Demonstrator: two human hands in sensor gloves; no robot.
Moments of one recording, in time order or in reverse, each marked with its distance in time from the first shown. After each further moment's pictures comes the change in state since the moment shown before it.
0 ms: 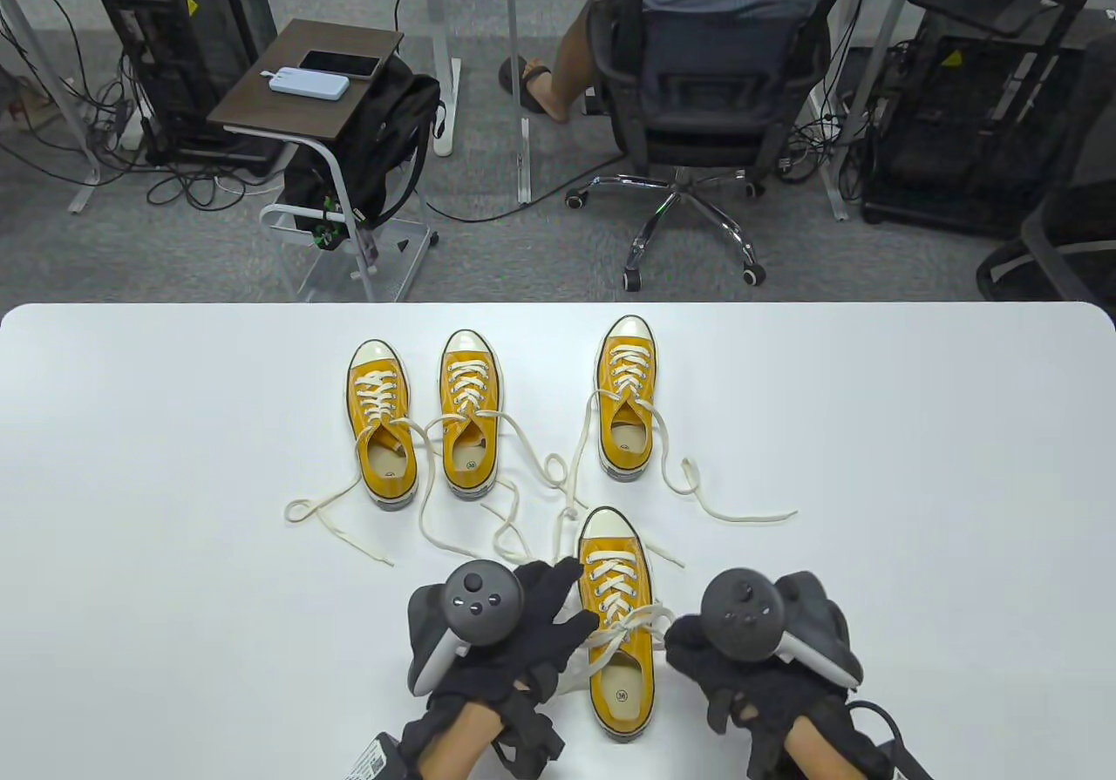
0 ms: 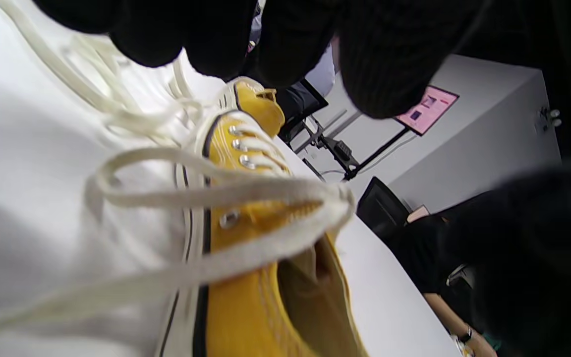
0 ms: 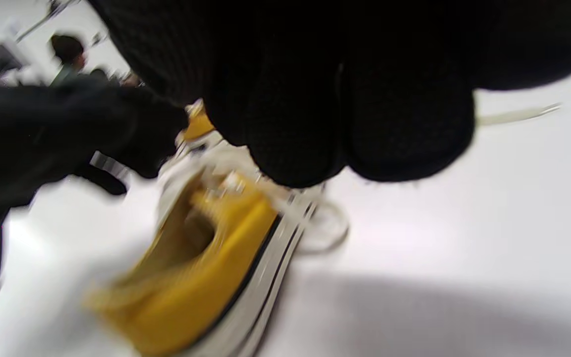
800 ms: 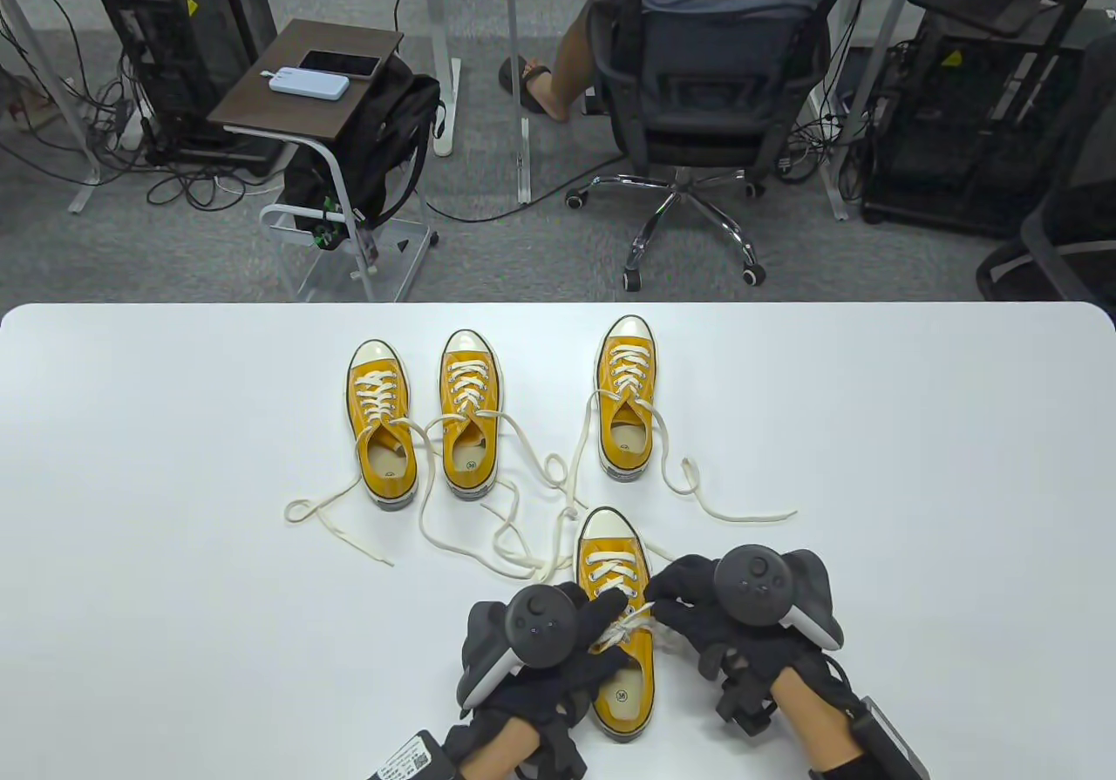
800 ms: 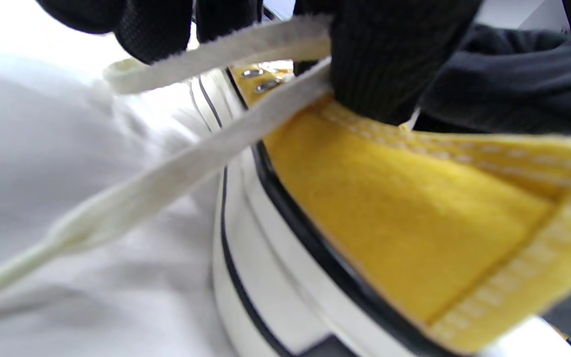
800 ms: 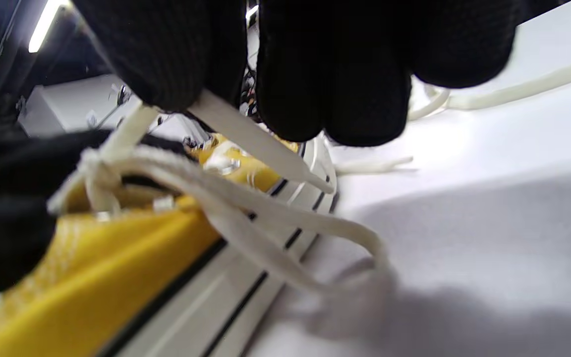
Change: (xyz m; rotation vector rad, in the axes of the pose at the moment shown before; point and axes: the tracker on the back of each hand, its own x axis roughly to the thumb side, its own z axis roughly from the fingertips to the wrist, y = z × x) left_hand 0.006 -0.036 -0.006 -0.058 0.014 -0.177; right_hand -0.041 0.044 -0.044 -0.164 -0.202 -0.160
